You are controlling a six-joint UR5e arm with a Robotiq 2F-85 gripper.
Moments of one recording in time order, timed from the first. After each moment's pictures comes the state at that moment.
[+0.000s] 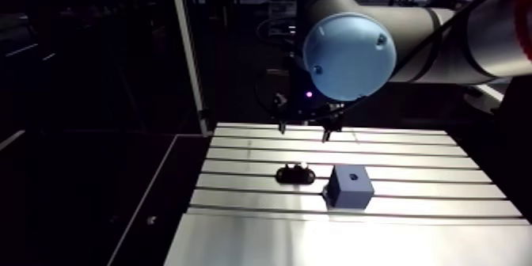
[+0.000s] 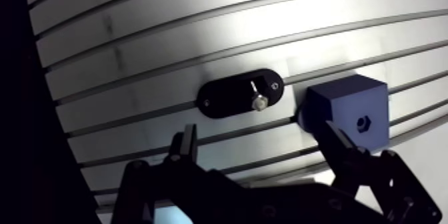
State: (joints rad) arm 0.02 -1.42 1.99 -2.28 -1.59 -1.31
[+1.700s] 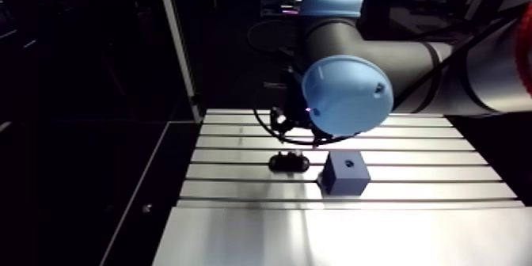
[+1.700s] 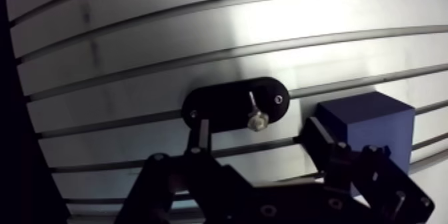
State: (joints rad) arm -0.01 -1.34 2.08 -2.44 -1.55 -1.41
